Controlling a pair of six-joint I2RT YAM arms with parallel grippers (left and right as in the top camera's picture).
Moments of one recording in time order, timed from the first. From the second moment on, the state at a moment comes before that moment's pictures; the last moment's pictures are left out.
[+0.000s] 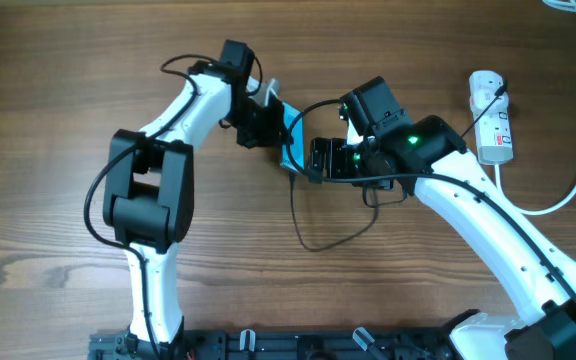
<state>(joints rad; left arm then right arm) -0.29 2.21 1.63 -0.88 0.65 -0.30 0.53 1.53 1.31 -0.96 -0.21 0.58</state>
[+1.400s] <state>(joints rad) -0.21 1.74 1.81 -1.06 0.22 -0.32 -0.34 1.70 1.31 -0.78 0.13 0.57</state>
